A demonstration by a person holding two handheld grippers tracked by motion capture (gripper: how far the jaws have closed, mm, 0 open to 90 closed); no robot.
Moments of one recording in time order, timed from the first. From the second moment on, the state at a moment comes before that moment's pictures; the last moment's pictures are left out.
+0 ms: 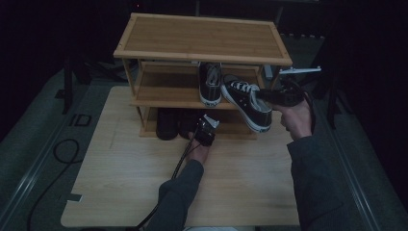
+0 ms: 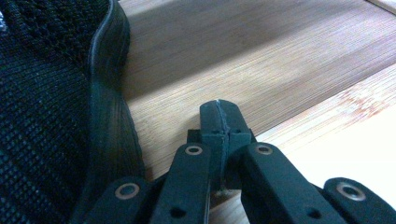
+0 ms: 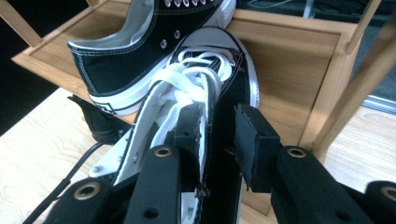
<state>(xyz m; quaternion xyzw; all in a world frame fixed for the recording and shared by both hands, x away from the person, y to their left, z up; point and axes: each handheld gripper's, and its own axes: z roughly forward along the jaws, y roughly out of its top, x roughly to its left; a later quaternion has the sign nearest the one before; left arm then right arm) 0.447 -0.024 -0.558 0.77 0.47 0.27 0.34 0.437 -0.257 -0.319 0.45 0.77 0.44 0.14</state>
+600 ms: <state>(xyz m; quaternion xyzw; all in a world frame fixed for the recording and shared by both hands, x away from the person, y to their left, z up) 0.447 -0.024 -0.558 0.77 0.47 0.27 0.34 0.413 -0.277 -0.300 0.42 0.76 0.47 0.18</state>
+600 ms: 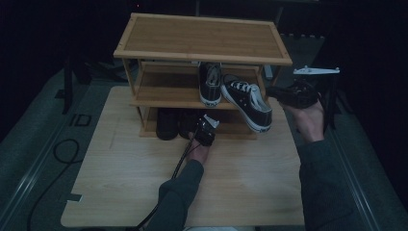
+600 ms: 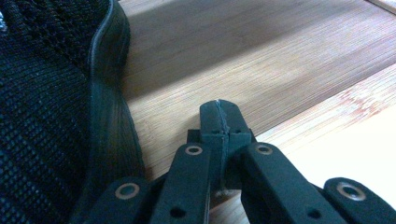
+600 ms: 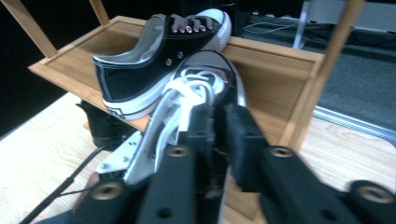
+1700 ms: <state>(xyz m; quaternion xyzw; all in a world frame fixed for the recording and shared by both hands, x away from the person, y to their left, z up) 0.446 -0.025 -0.558 0.77 0.47 0.27 0.34 0.359 -0.300 -0.338 0.41 0.79 0.42 0.17</state>
